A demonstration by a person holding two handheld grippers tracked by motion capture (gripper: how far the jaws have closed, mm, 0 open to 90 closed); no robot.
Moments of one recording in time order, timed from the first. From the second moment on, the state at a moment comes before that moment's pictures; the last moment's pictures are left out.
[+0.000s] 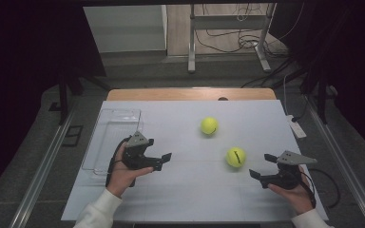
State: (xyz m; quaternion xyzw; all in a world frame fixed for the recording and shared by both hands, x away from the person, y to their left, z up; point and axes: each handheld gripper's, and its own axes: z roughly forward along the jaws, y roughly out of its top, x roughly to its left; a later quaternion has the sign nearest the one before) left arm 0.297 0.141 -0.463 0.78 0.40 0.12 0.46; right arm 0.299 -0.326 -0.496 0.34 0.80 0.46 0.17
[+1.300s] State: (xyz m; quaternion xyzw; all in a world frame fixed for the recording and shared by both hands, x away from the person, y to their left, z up) left arm 0.324 0.098 -0.459 0.80 0.38 0.09 0.46; right arm 0.299 -0.326 -0.497 0.34 0.80 0.46 0.17
